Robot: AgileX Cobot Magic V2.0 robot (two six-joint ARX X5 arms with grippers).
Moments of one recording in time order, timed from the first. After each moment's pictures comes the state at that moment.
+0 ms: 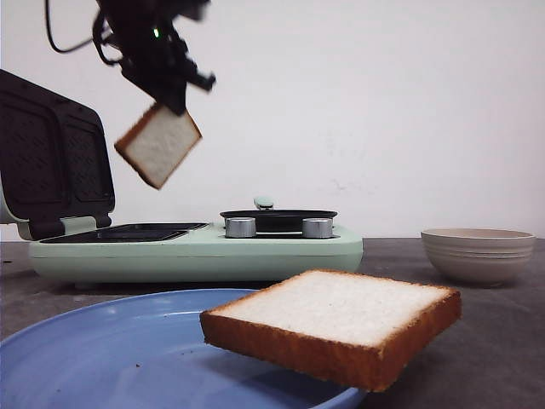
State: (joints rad) left arm -0.41 1.77 1.52 -0.23 -0.27 0.50; right arm 0.22 0.38 0.60 -0.49 -0.23 0.13
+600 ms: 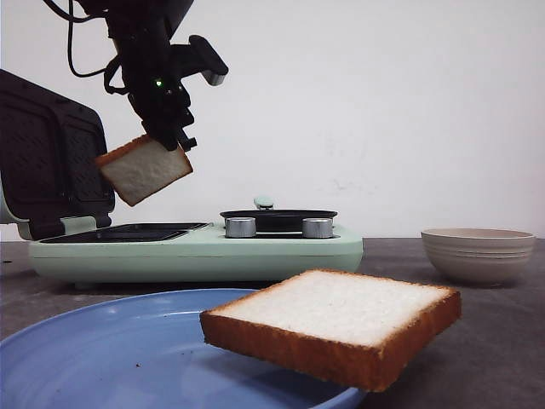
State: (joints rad) left arm -0.42 1.86 1.52 -0.21 -0.42 0.82; right arm 0.22 0.39 0.60 -0.50 -0.21 0.08
